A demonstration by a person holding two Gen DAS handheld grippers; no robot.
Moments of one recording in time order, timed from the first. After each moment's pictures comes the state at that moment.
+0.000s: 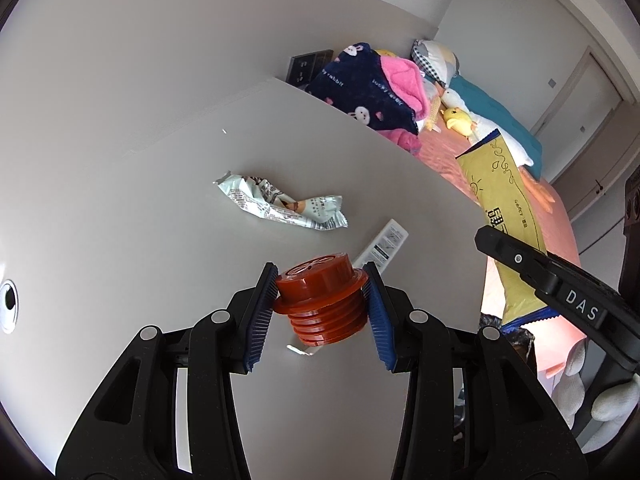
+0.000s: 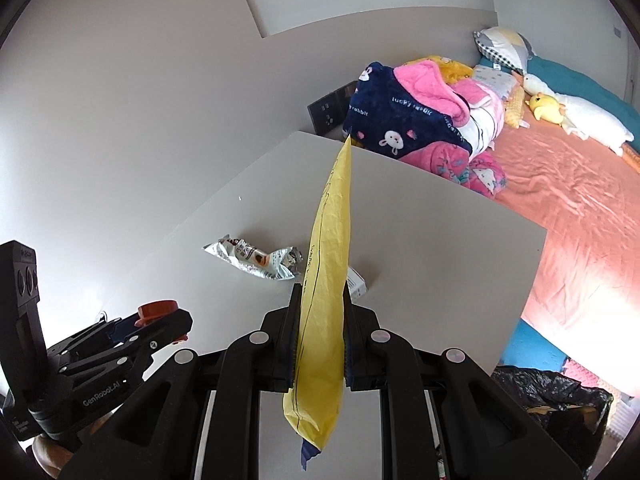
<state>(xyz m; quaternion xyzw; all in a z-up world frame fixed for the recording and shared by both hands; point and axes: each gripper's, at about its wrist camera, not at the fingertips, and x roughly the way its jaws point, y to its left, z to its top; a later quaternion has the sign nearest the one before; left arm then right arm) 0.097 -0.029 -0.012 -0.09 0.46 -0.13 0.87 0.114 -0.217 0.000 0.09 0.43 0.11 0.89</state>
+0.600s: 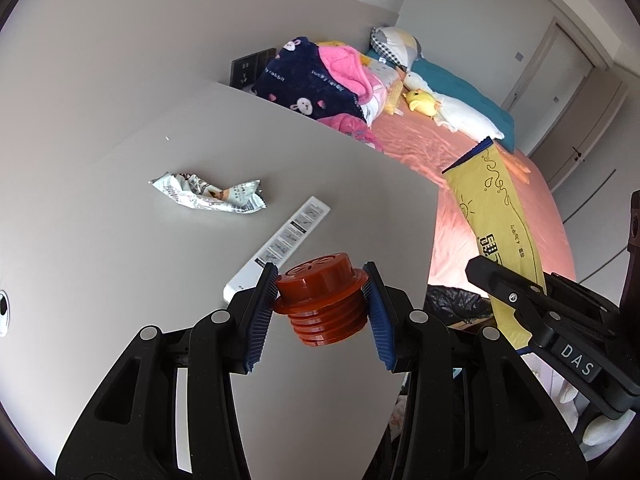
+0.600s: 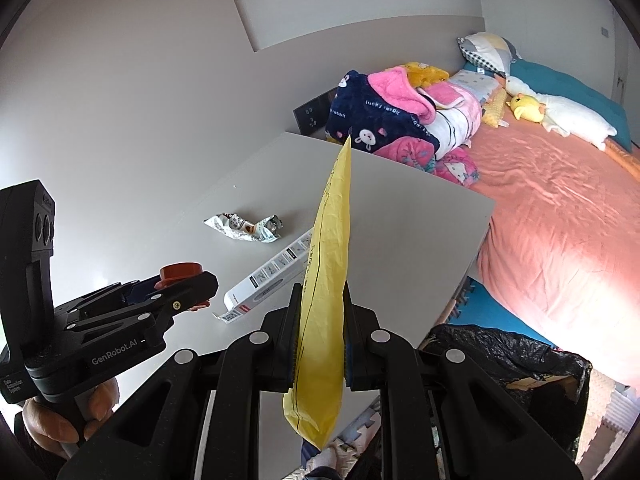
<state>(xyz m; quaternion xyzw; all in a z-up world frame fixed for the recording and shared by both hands) 0.064 -0.091 0.007 -0.05 0.45 -0.18 0.87 0.040 -0.260 0.015 0.09 0.42 0.10 0.90</state>
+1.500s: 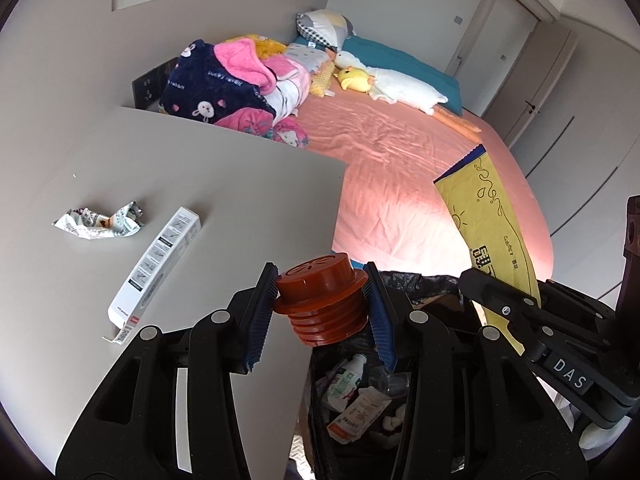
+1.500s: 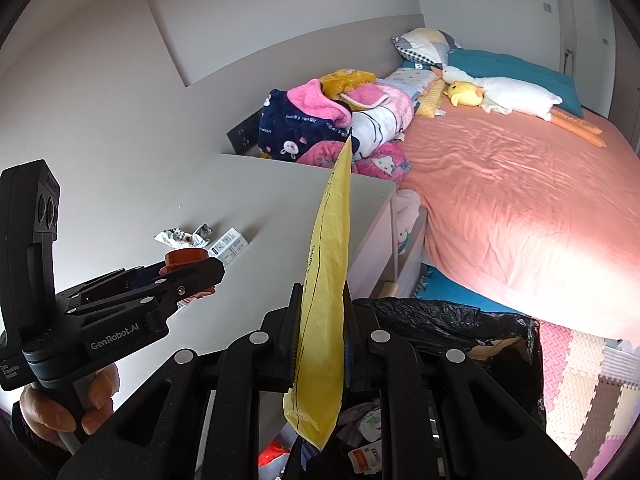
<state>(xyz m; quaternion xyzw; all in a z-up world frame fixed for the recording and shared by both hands) 0.048 -0.199 0.016 0.00 0.45 -0.28 0.85 -0.018 -0.355 0.018 0.13 0.40 0.01 0.91</state>
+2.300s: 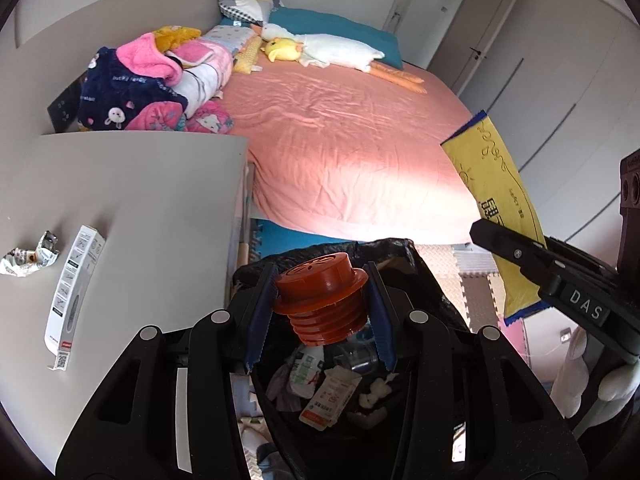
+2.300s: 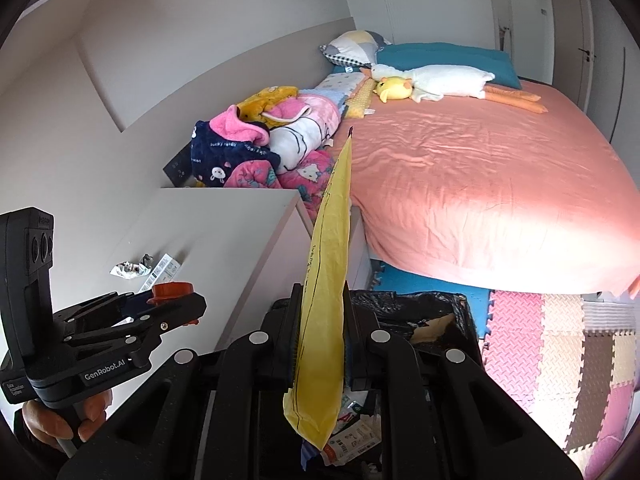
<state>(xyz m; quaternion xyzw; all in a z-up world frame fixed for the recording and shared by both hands) 0.023 -0.278 0.008 0.07 0.47 -0.39 0.79 -0.067 -0.440 0.020 0.18 0.39 -0.09 0.90</state>
